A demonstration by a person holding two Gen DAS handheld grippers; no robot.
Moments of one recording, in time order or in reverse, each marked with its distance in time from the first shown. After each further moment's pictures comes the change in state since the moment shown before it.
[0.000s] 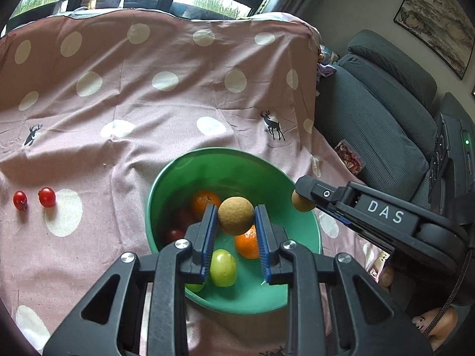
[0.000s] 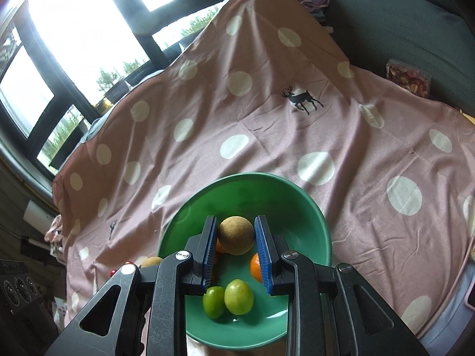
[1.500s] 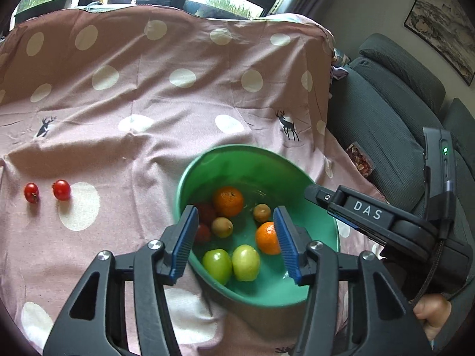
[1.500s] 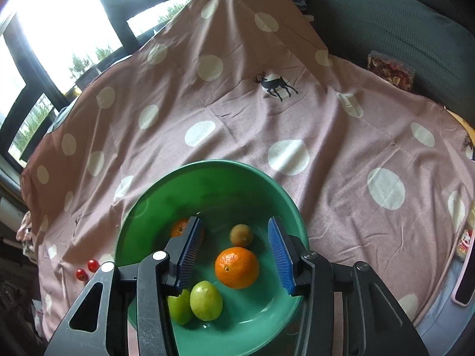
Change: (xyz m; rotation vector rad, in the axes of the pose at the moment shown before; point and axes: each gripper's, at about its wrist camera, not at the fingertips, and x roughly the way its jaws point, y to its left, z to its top) left arm -0.018 0.027 -0.002 -0.031 -0.027 0.051; right arm 0.025 -0.007 -0.003 -0.012 0.046 -0.149
